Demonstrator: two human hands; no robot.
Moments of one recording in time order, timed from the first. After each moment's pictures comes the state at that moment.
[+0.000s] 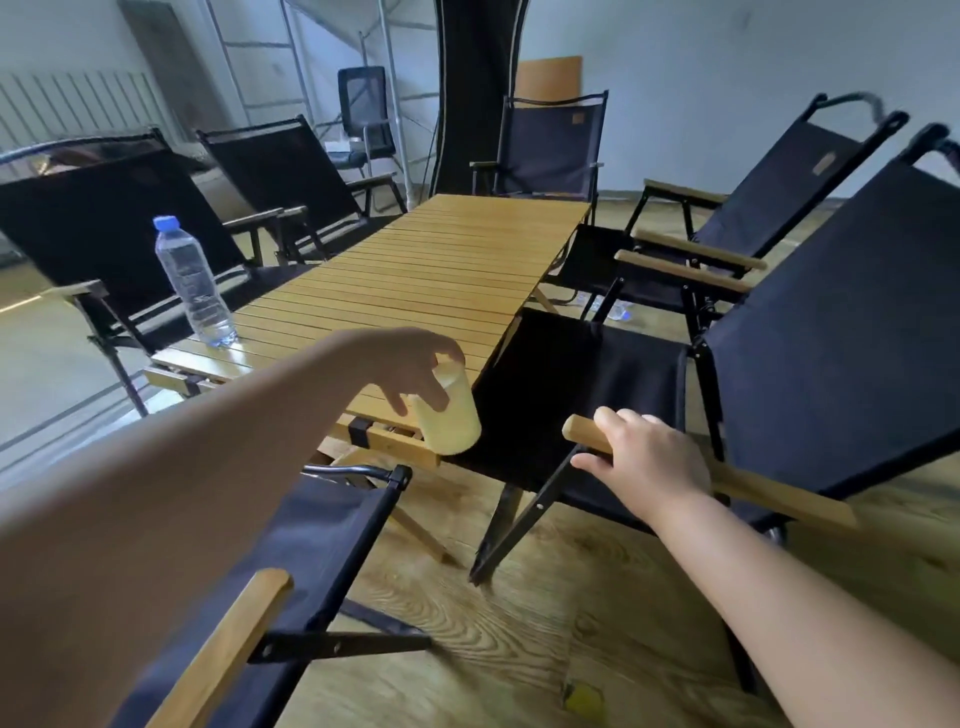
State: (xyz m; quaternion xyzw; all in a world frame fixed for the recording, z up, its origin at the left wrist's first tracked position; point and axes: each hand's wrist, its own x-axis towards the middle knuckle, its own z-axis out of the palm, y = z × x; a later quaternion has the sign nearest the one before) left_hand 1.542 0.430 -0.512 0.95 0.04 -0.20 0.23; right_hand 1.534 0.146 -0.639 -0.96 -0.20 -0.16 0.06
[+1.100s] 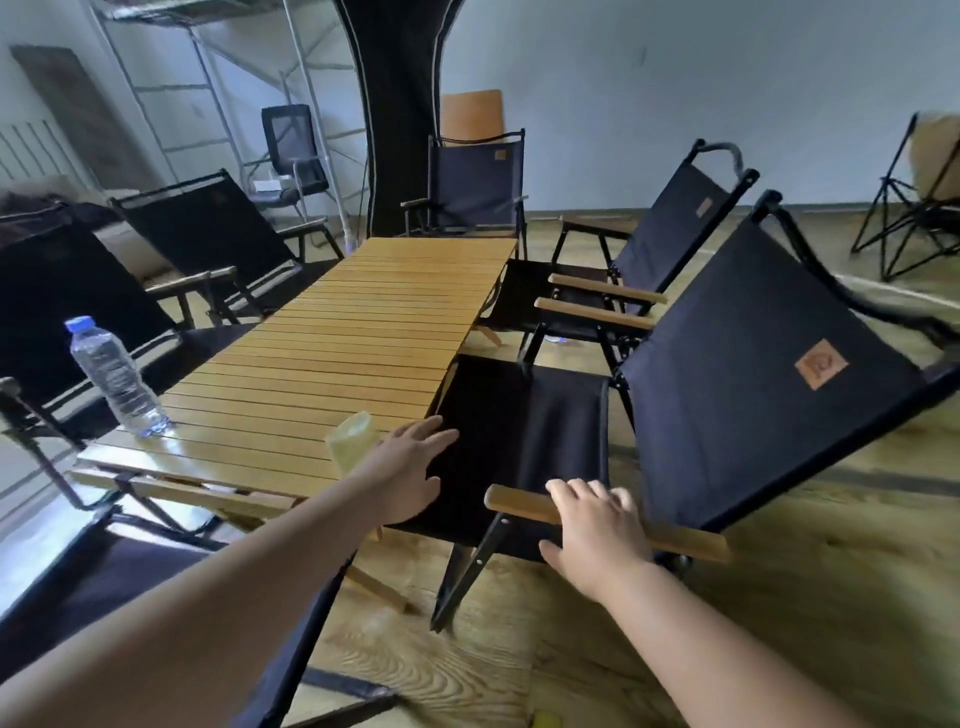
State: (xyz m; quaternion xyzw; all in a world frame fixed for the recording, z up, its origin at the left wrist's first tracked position) left_hand 1.537 0.365 -0.536 0.99 -0.10 -0.06 0.06; right_hand 1.501 0.114 -0.590 -0.99 -0.13 0.00 0.08
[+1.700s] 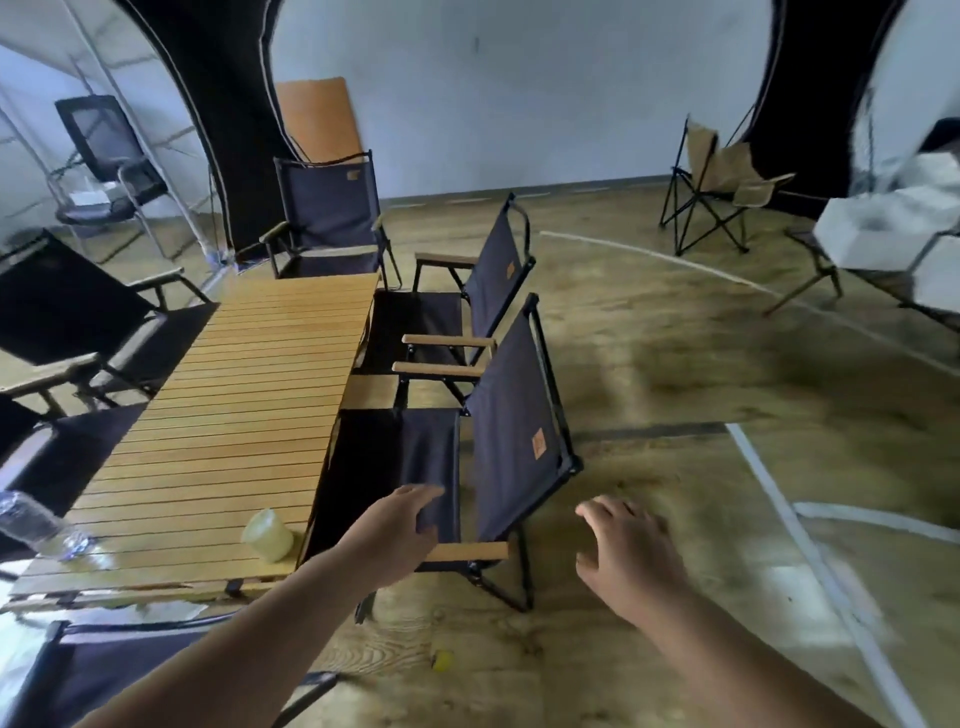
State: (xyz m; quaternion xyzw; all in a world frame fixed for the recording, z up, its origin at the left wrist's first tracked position) left_hand 1.430 0.152 -0.242 0.95 -0.14 -0.16 0.22; right_hand 1.351 -0.114 -0.258 -0.99 0.04 0.06 0.13
